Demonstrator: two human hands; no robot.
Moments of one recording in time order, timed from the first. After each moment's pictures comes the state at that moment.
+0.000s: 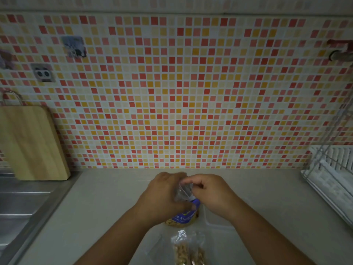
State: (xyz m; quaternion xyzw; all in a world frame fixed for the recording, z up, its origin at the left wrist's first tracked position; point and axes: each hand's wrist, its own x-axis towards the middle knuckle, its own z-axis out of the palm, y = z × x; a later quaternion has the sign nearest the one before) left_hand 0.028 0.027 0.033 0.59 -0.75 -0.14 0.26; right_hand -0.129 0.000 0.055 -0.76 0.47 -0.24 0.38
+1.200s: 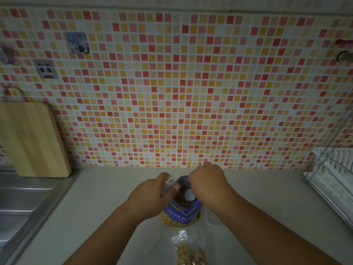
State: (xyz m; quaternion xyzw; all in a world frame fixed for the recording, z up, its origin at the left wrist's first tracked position) left_hand 0.059 0.014 0.011 0.66 -0.70 -0.16 0.22; right_hand -0.097 -0.037 0.056 -0.85 0.50 0.14 -0.09
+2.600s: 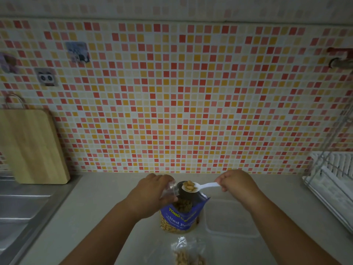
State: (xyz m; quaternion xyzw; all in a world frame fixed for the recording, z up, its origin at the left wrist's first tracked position) left_hand 0.069 0.000 0.016 0.62 -0.76 -0.08 0.15; right_hand -0.170 -0.049 0.056 -0.64 0.66 -0.20 0.35
